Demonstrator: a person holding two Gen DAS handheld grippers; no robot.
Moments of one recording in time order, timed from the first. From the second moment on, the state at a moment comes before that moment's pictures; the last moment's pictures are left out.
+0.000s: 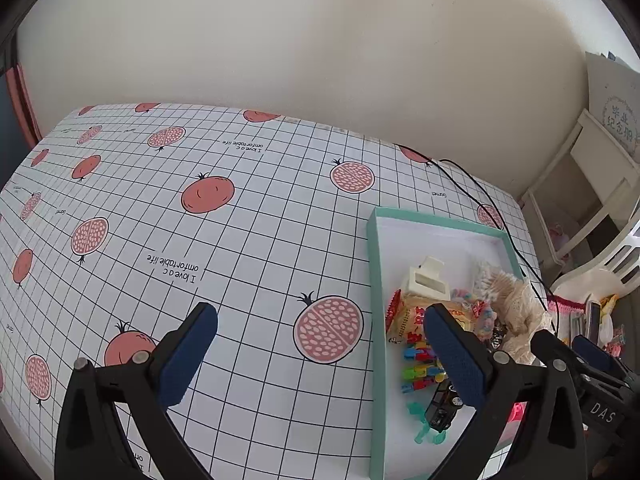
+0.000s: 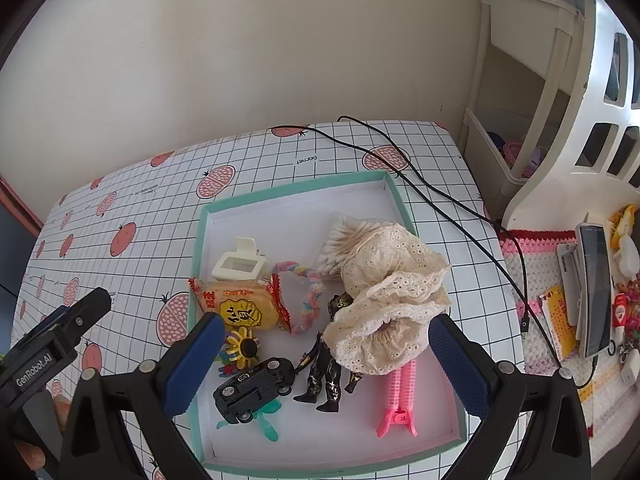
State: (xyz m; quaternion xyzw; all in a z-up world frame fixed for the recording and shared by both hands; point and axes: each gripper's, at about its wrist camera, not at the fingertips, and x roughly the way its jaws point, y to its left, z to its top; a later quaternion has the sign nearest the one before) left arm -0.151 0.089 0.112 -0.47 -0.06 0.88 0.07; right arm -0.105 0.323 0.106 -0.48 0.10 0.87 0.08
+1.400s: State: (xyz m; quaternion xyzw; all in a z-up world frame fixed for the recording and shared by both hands) left arm -0.042 0.040 0.132 -0.41 0.00 0.91 0.06; right arm -0.001 0.254 0.102 -0.47 0.06 0.88 0.07
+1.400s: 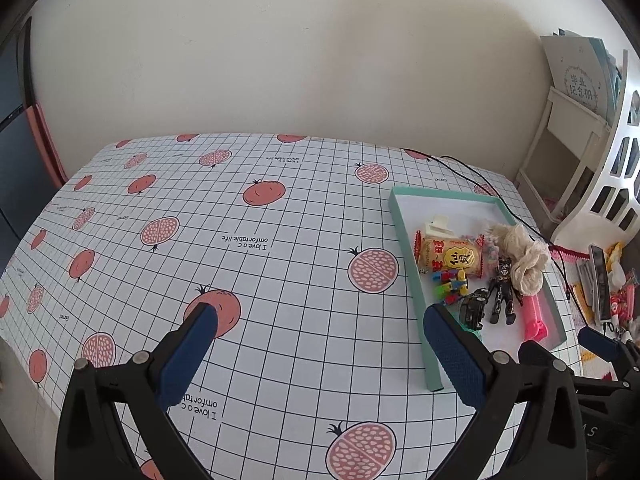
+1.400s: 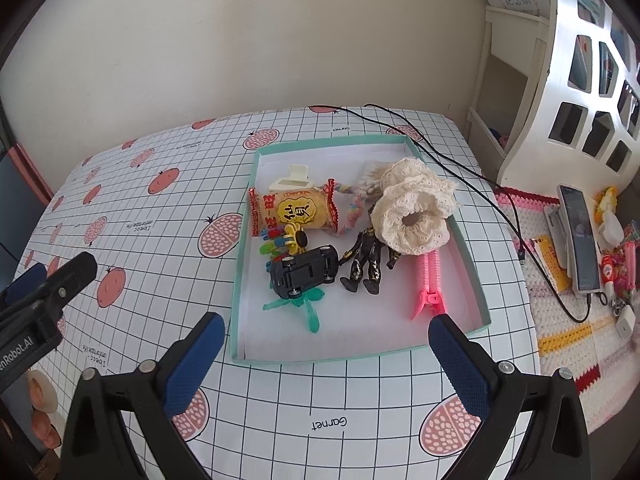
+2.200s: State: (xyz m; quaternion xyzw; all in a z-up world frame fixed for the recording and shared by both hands) left arm -0.014 0.015 0.054 -0.46 0.03 0.89 0.04; right arm 0.027 0.229 0.035 -0.50 0.05 0.86 0.08
